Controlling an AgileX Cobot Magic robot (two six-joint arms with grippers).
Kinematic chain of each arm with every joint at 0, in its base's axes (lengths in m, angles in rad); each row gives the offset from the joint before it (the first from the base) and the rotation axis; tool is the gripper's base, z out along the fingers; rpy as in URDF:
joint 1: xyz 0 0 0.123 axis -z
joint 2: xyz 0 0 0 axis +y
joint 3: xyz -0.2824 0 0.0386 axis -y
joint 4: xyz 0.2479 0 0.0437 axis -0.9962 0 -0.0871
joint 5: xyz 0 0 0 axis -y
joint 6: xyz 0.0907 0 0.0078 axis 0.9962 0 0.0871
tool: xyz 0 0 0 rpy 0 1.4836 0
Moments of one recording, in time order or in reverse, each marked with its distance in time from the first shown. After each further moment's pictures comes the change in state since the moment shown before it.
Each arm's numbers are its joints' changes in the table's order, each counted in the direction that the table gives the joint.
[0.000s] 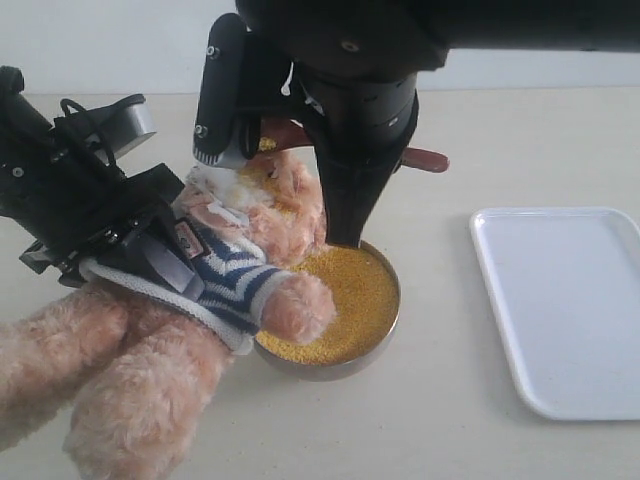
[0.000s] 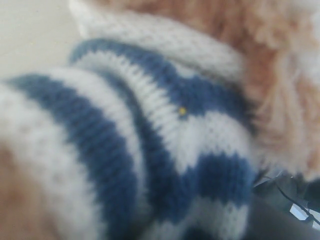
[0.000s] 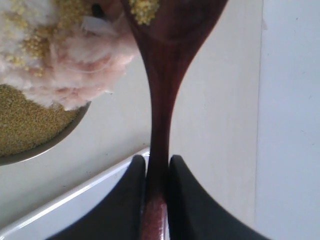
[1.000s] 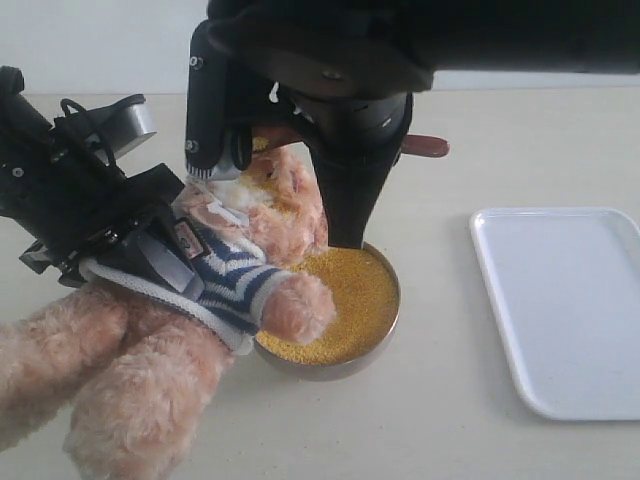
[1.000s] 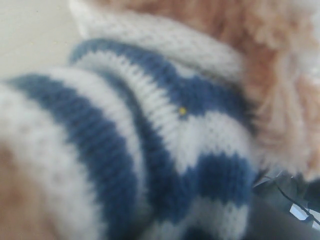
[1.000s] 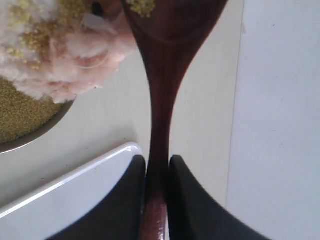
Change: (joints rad) left arm 0.000 0.000 0.000 0.000 0.000 0.000; right arm -0.048 0.000 0.000 0.085 -0.036 0.000
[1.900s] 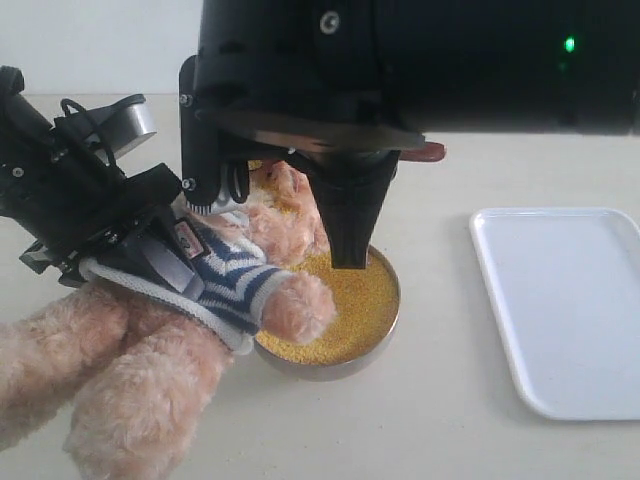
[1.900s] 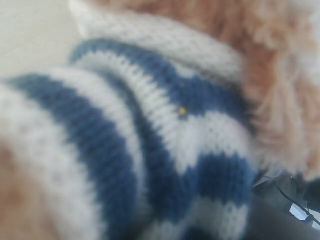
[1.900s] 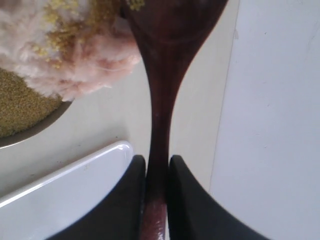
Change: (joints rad) left arm 0.000 0.000 0.000 0.001 0.000 0.000; right arm -0.047 0.001 -0.047 0.074 -0.001 0.023
